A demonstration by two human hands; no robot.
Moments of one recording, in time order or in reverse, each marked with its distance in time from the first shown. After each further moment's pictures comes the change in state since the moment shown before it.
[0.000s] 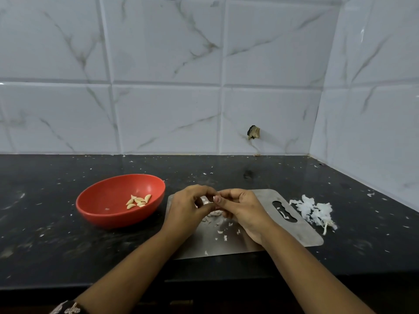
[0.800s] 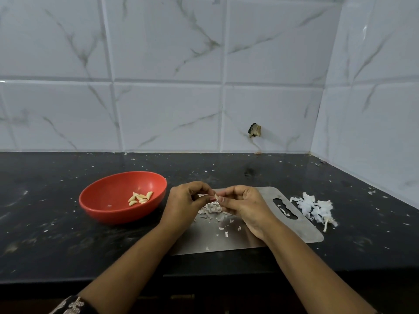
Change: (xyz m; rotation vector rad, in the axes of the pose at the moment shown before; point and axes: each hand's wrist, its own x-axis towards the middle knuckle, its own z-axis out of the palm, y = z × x) left_hand 0.002 -0.004 -0.005 -0.052 -0.001 -0.088; right_hand 0.001 0.001 -0.005 0.019 0.024 -0.026
